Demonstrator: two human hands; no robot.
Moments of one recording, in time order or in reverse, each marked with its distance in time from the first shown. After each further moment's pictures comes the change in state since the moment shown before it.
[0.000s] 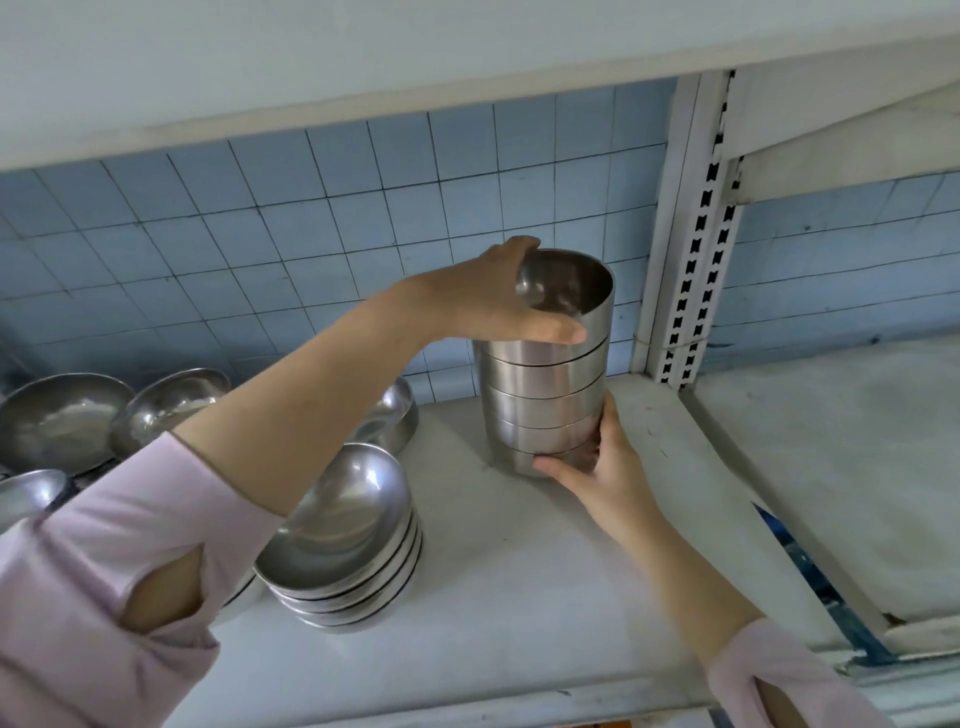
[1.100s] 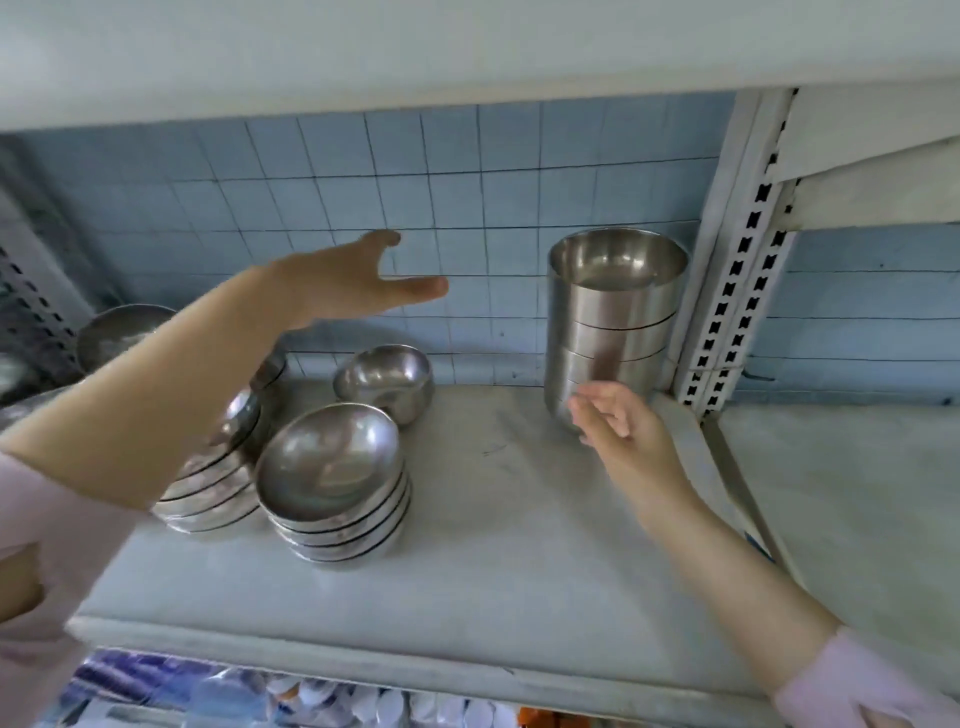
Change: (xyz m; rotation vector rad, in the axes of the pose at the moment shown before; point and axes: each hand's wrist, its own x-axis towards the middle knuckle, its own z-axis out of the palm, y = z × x) left_hand -0.063 -0.067 -0.034 0.102 0.138 -0.489; right_hand 0.009 -0.049 -0.037 0.140 -0.098 0.080
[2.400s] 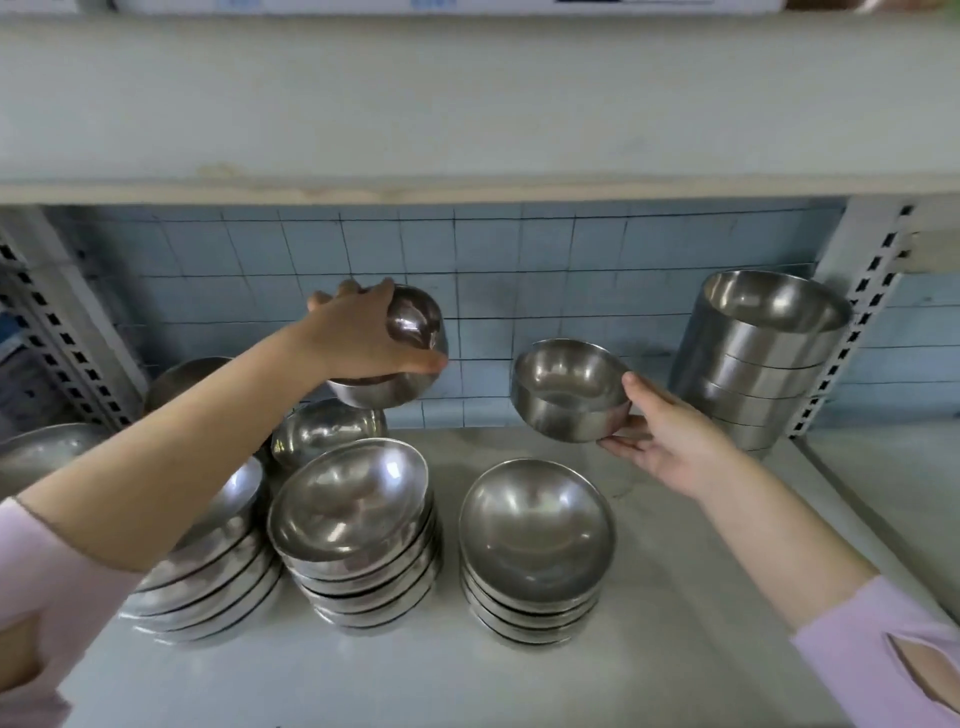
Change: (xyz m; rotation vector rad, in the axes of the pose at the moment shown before) left_hand 0.041 -0.169 -0.031 0.129 0.140 0.103; right_hand 0.053 -0.061 0.138 0.419 0.174 0.455
